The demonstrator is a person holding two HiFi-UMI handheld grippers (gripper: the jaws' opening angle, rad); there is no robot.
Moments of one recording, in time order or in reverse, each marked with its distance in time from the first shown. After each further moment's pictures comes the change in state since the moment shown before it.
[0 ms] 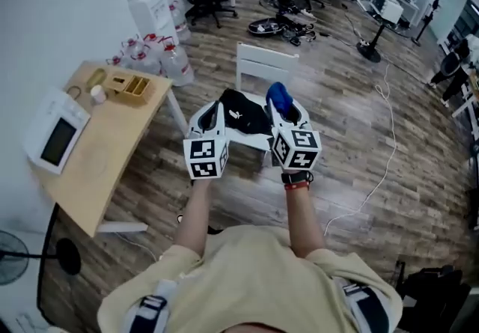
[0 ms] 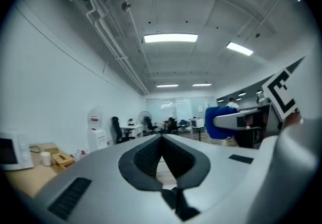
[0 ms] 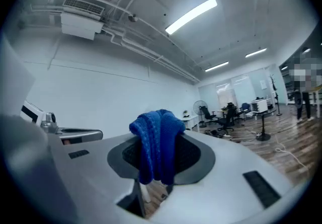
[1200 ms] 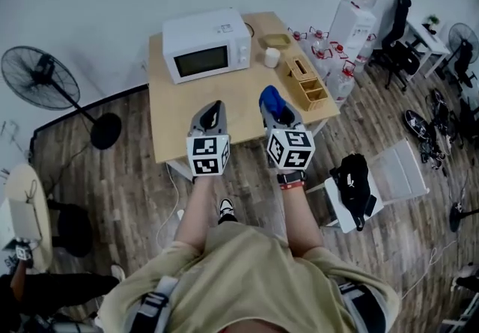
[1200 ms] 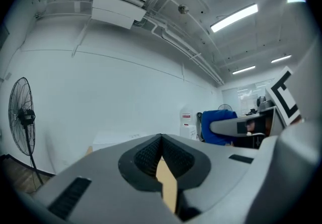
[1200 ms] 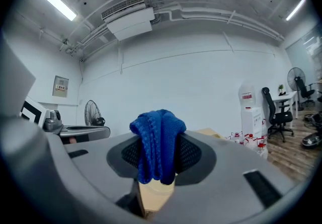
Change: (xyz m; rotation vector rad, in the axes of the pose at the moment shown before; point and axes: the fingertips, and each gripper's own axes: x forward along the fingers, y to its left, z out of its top) left arm -0.339 0.498 -0.039 -0.073 0.047 0.907; right arm 0.181 0.630 -0.087 -0.037 0.166 0.944
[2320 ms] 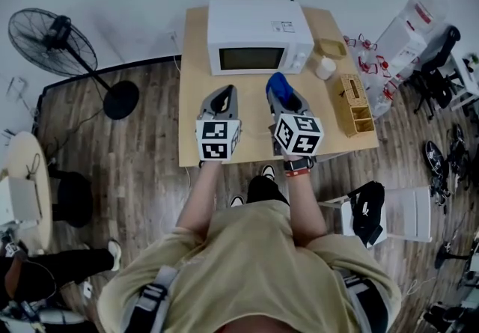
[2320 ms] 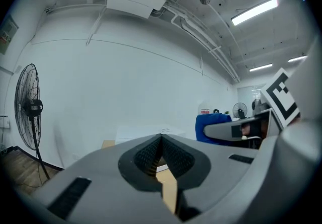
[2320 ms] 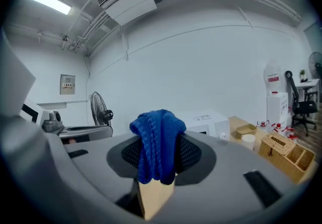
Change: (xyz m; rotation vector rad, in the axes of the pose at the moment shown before) left arm 0.111 0.219 -0.045 -0.066 0.056 0.124; right arm 0.260 0.090 -0.047 0.023 0.133 0.164
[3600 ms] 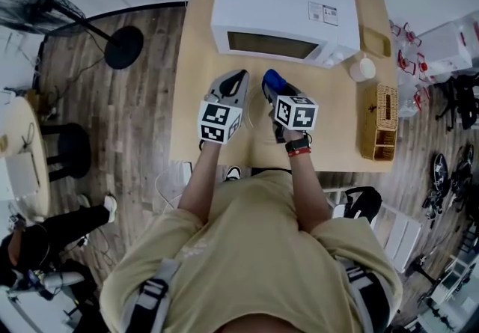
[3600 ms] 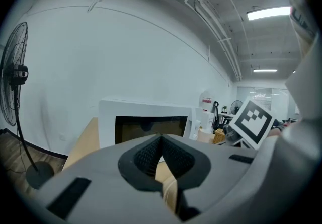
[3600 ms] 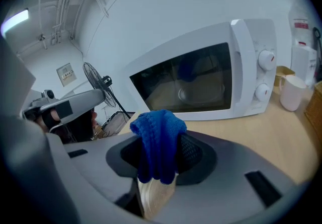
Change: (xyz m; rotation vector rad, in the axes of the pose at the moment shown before) left arm 0.194 0.063 -0.139 -0.098 0.151 -0.068; right arm 0.224 -0.087 -0.203 0.150 0.543 0.187
